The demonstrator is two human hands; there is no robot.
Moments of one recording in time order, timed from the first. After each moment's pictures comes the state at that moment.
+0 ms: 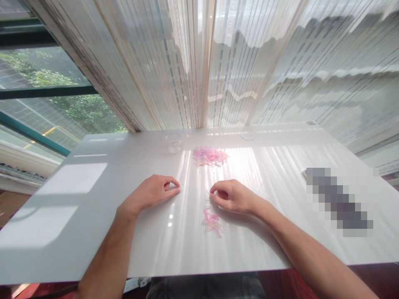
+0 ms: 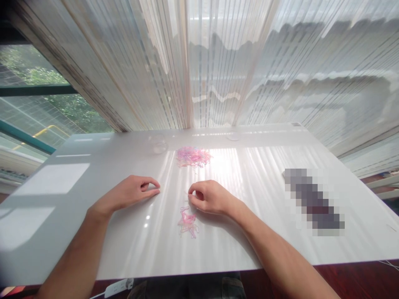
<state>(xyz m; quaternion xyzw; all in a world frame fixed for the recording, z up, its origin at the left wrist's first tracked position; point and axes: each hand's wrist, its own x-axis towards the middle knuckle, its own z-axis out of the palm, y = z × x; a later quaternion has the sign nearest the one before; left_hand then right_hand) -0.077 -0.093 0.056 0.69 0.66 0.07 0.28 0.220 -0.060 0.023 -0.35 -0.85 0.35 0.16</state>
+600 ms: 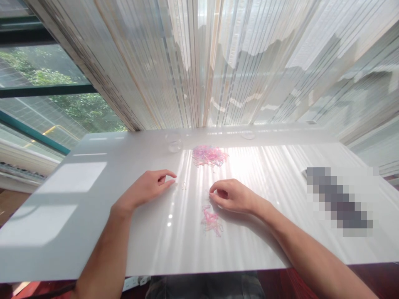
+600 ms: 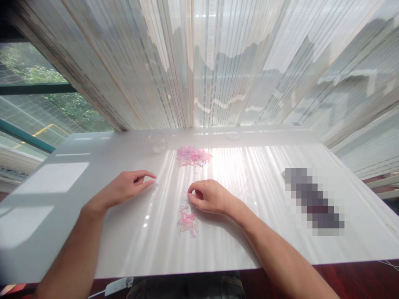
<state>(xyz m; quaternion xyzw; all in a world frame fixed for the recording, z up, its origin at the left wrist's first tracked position) -0.090 -0.092 0.057 0.68 0.67 0.14 0.26 0.220 -0.060 0.022 -0.35 -0.85 0.35 0.16</state>
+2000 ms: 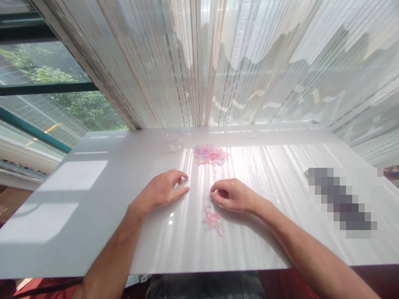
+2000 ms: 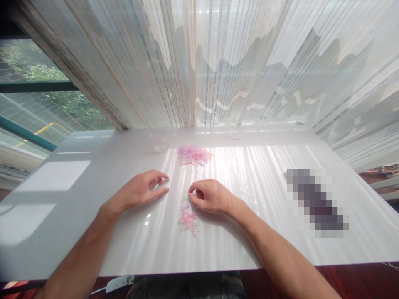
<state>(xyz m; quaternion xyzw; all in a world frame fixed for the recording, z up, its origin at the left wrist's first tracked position) -0.061 -0.093 0.044 0.75 0.61 0.13 0.22 0.219 -0.060 0.019 -0.35 -0.86 0.35 0.17</state>
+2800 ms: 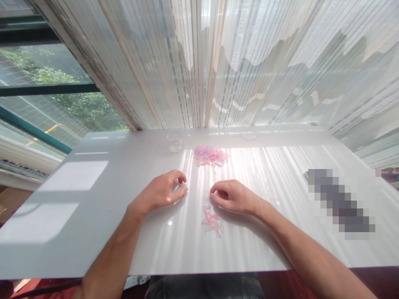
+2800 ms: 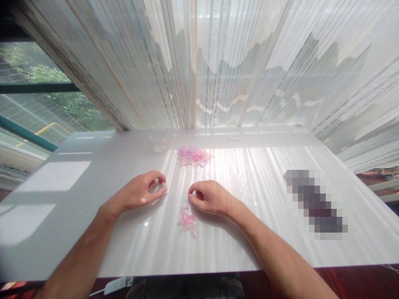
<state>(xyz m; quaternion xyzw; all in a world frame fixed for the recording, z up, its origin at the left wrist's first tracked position) -0.057 -0.096 0.052 0.74 0.61 0.12 0.24 0.219 -0.060 0.017 -0.34 -0.86 0.35 0.17</state>
